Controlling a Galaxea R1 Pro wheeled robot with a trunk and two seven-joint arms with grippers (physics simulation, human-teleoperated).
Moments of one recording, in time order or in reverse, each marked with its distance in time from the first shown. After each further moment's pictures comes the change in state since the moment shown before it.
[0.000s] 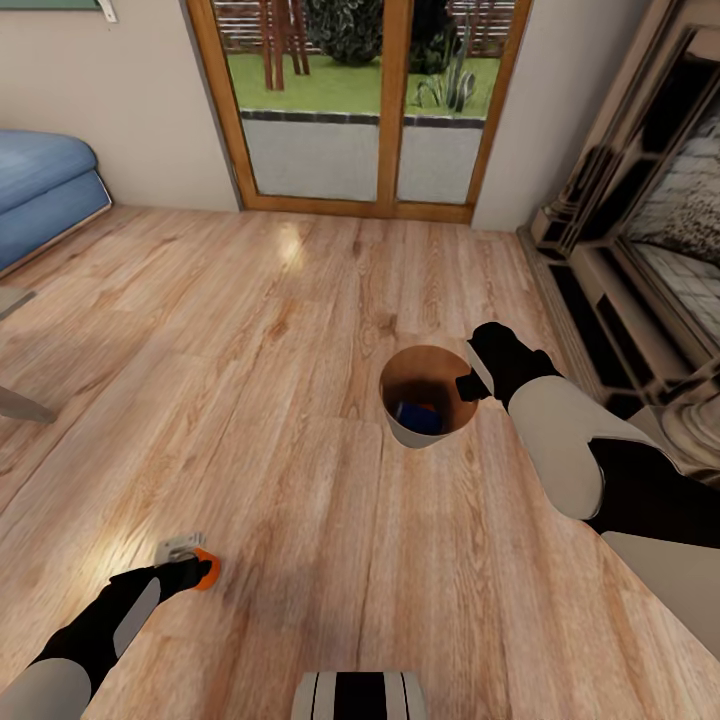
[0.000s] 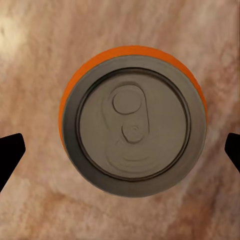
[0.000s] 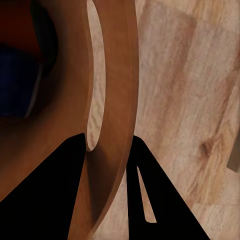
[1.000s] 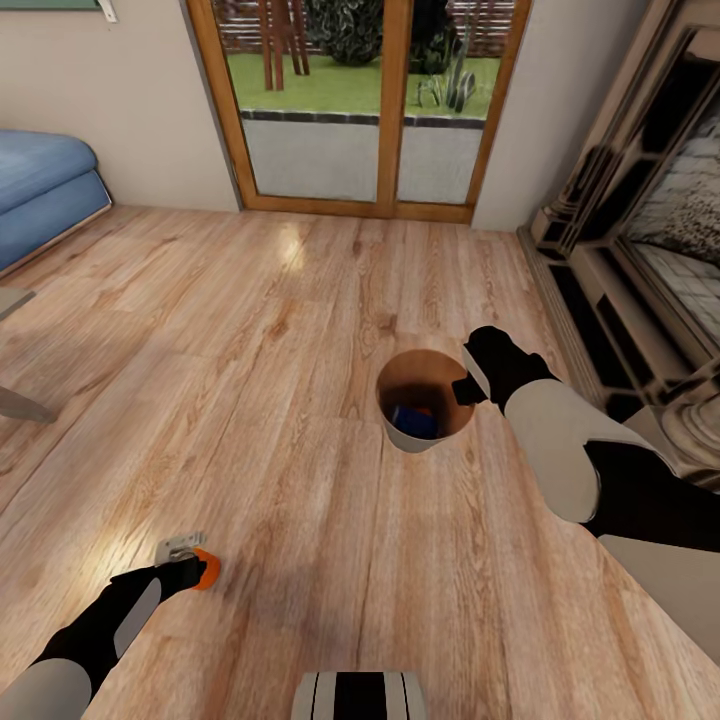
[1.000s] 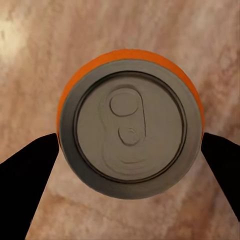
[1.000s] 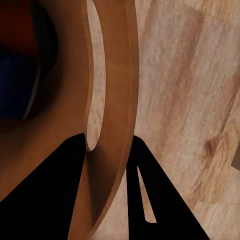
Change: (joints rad) left arm 0.002 -0.001 -0.005 -0.004 0.002 -0.011 0.004; right arm 0.009 0.010 0.002 0.007 -0.003 0.000 0.000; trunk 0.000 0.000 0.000
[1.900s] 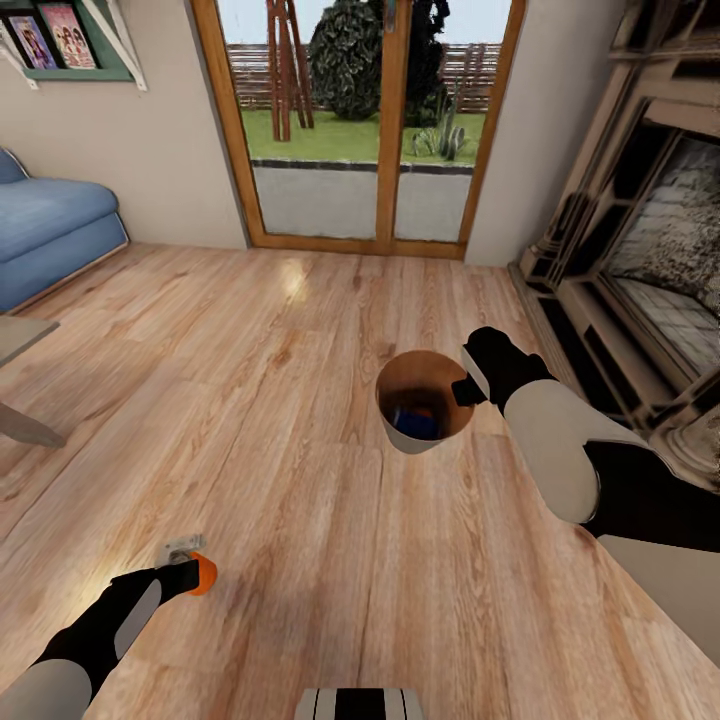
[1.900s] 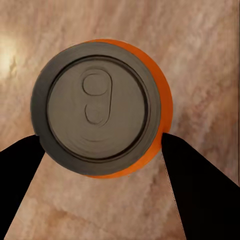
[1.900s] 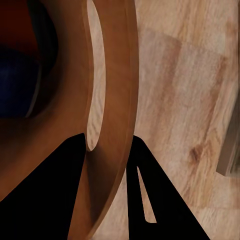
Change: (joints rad) left arm 0.000 0.000 -0.005 0.009 -0.005 0.008 0.004; right arm 0.001 0.001 -0.001 0.003 0.001 0.000 0.000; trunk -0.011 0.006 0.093
